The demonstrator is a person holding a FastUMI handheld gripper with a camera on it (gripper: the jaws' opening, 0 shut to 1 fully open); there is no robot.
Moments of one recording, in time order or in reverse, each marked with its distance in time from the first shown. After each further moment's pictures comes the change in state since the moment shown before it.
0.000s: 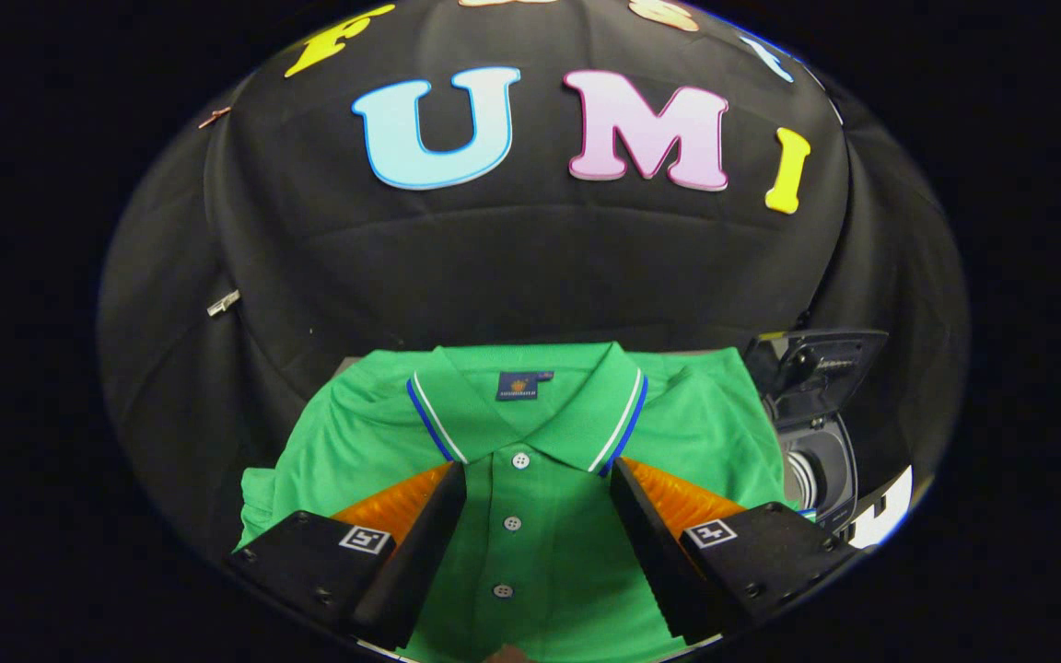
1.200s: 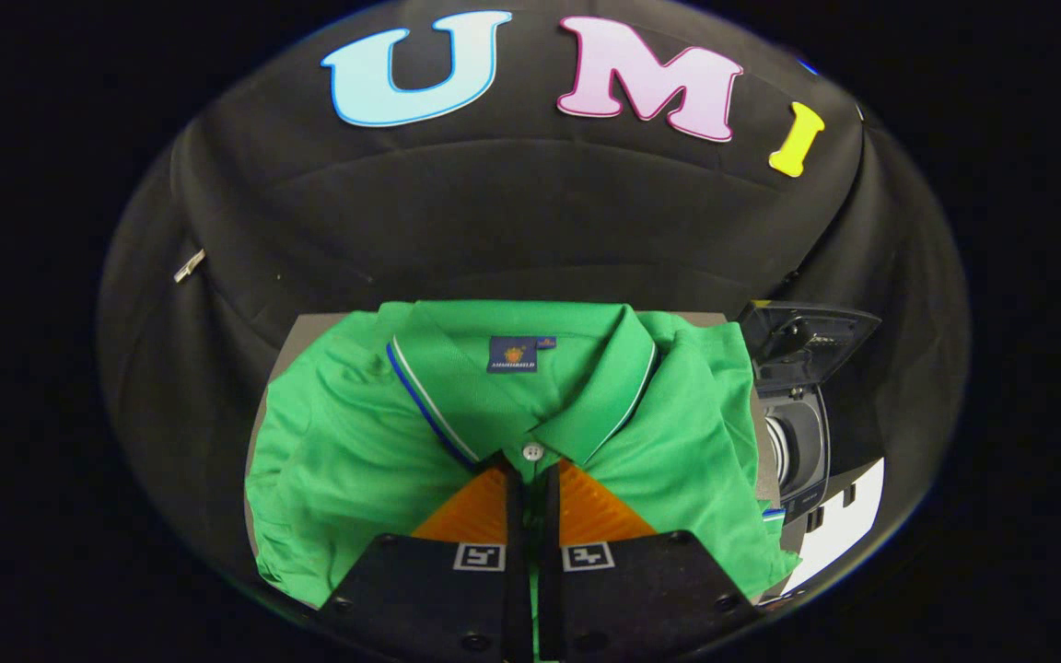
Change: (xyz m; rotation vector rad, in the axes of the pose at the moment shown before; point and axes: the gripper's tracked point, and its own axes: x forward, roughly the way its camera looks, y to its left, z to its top) arm 0.001 -0.022 -0.008 -0.040 0.204 -0.100
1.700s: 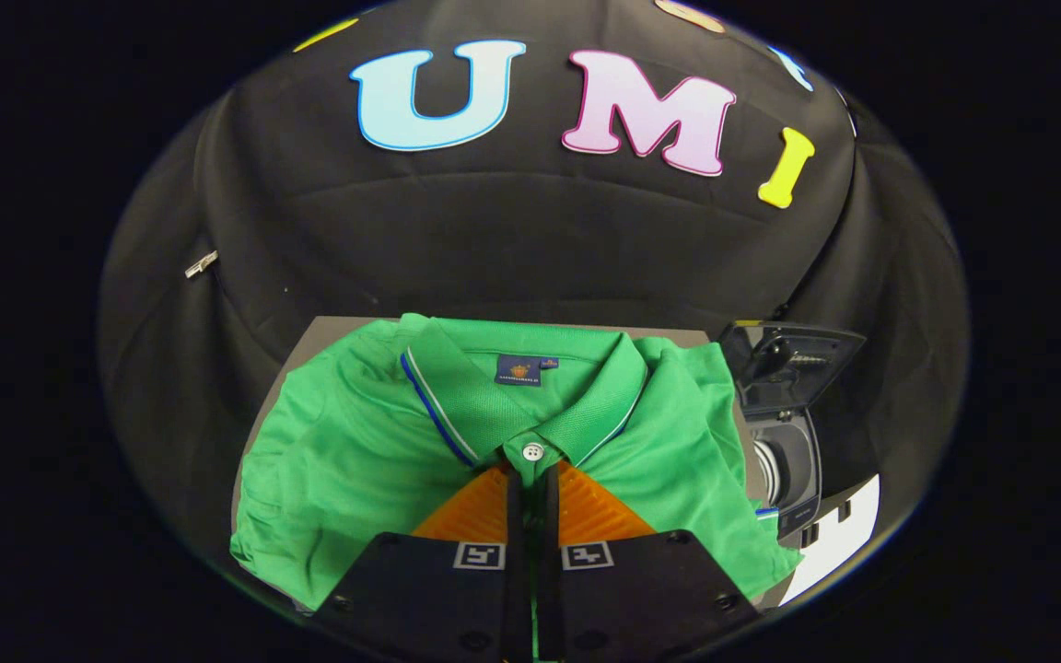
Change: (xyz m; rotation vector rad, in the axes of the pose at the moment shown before) arm -0.023 -0.004 -0.003 -0.033 -0.193 -0.019
